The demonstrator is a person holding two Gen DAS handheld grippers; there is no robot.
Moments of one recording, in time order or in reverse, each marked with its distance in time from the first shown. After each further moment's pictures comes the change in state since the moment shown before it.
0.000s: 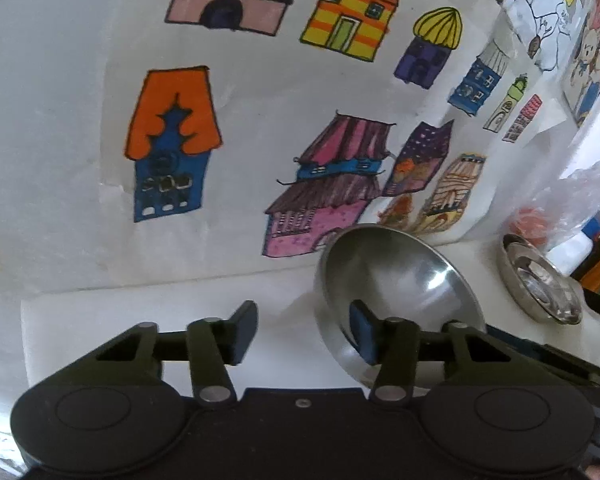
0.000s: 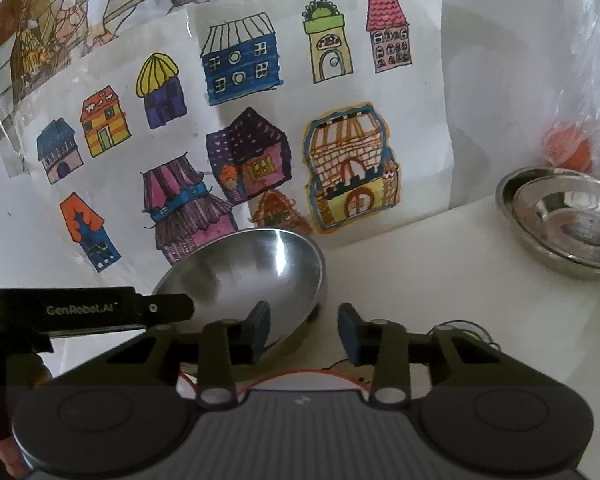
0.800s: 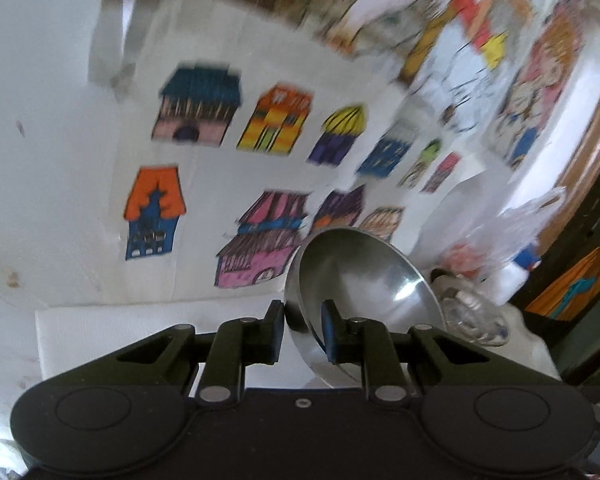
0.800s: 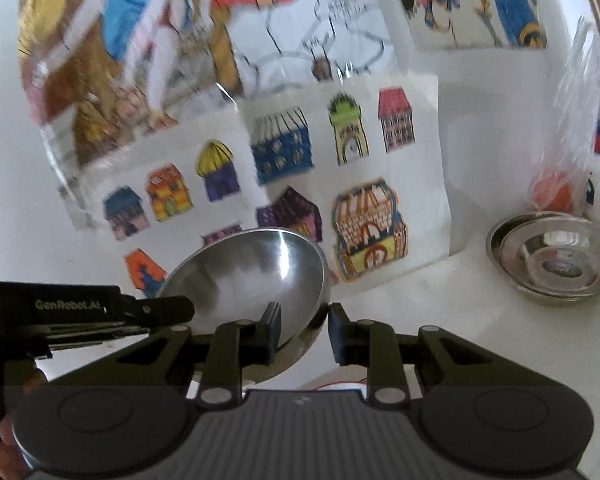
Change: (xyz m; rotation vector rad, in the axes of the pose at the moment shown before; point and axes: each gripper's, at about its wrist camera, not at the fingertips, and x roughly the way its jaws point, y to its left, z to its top) left arm -0.080 -0.020 0.005 -0.009 -0.111 -0.117; right arm -0.082 0.015 0.022 0.017 -0.147 0.035
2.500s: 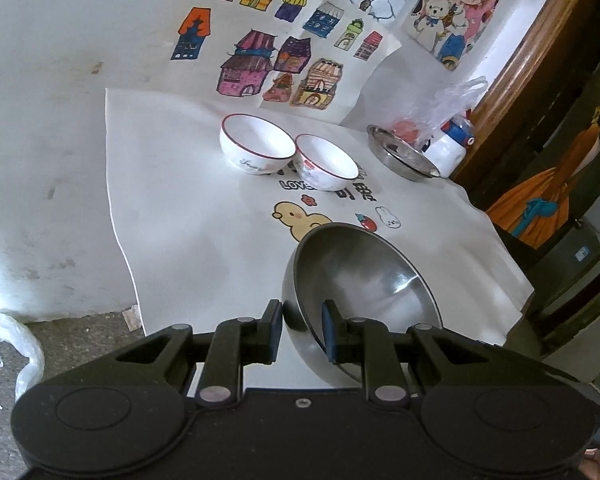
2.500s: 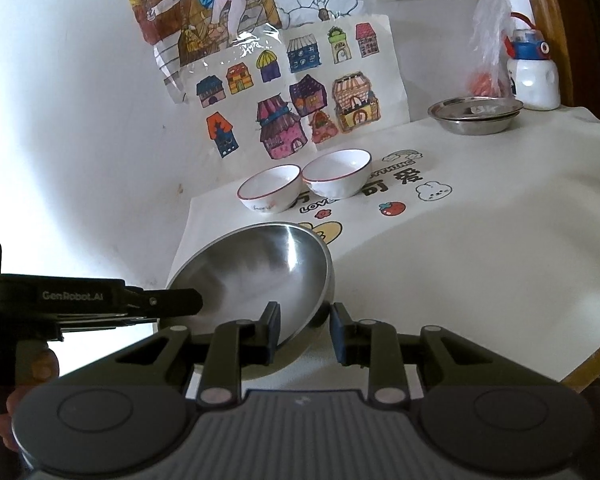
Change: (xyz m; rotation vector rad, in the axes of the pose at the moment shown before) left arm -0.156 -0.031 -0.200 -0.030 0.154 -0.035; right arm -0.207 0.030 -0.141 0.013 0.204 0.017
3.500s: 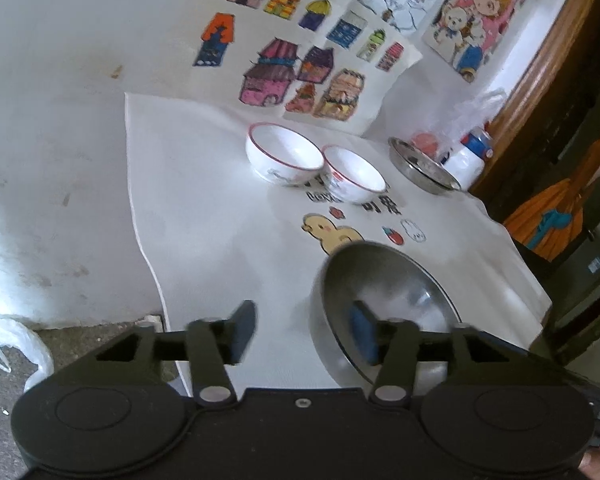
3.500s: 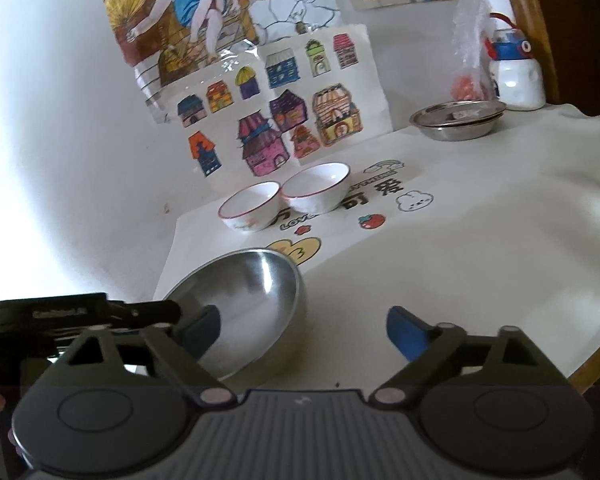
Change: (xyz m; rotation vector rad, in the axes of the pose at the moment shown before) left arm 0.005 0.017 0.001 -0.017 -0.052 0.045; right arm -0.001 -0.020 0.004 0.049 -0.056 -0.015
